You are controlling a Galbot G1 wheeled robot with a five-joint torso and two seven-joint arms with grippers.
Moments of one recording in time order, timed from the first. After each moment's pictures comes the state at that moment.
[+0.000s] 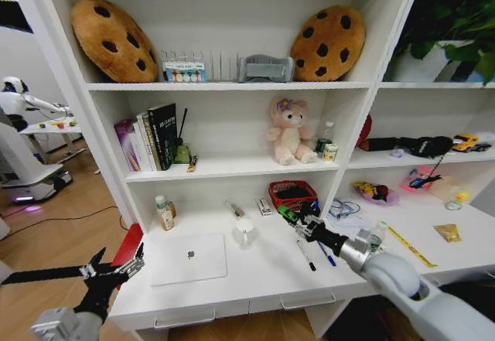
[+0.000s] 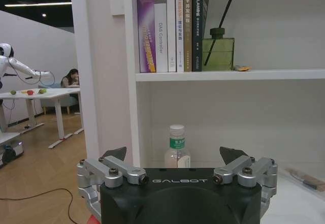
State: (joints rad) left arm 1.99 -1.25 -0.90 -2.49 -0.49 0.20 -0.20; right arm -1.22 0.46 0.49 2.06 0.95 -0.11 -0.35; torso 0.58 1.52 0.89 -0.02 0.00
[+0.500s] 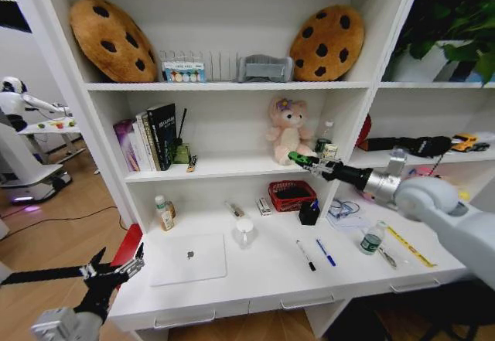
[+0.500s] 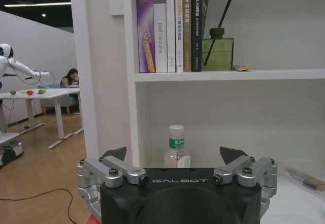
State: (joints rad) left arm 1.99 -1.25 -0.90 -2.49 -0.49 0.20 -0.20; right arm -0.46 0.40 0.08 1.75 1.21 -0.31 -0.53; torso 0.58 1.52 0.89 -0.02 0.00
